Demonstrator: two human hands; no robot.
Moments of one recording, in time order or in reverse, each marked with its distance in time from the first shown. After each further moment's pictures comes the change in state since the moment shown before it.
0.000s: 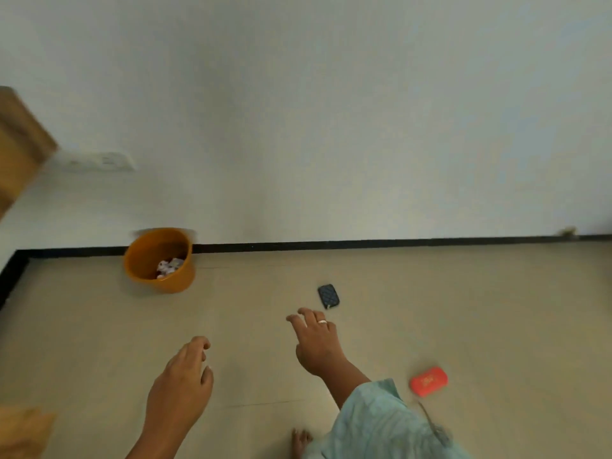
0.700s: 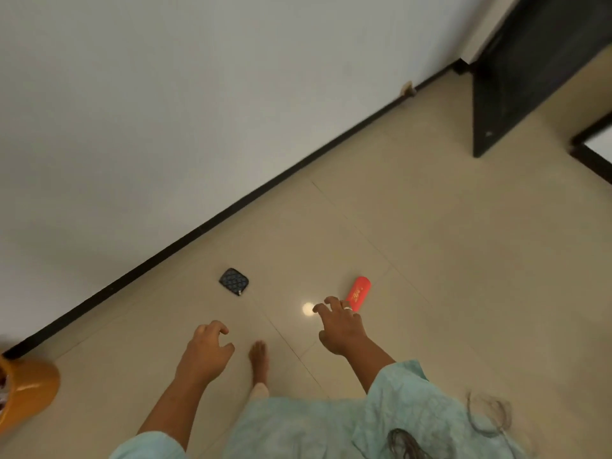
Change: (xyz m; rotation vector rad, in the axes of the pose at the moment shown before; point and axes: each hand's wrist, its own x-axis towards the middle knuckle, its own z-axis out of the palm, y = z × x) left_hand 0.171 0.228 0.205 0.181 -0.745 0.257; right_hand -0.043 0.266 0.000 0.377 -0.193 0.736
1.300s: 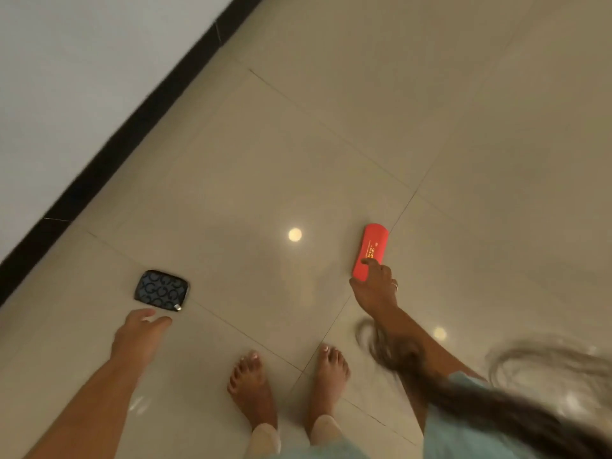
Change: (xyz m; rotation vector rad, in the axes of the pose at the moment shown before) left_hand 0.401 -0.040 0.154 -0.169 0.016 -0.465; right_hand 0.338 0.178 0.172 0.696 0.115 0.714
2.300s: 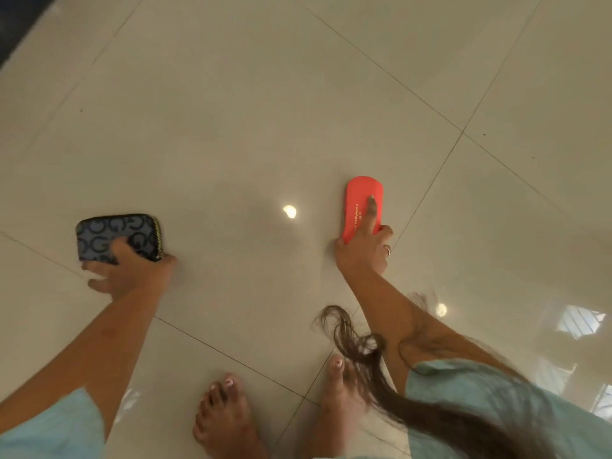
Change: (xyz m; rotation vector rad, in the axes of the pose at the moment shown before) left_hand 0.158 0.023 0.169 0.235 0.235 0.058; right_hand 0.146 0.016 0.136 0.056 0.223 0.081
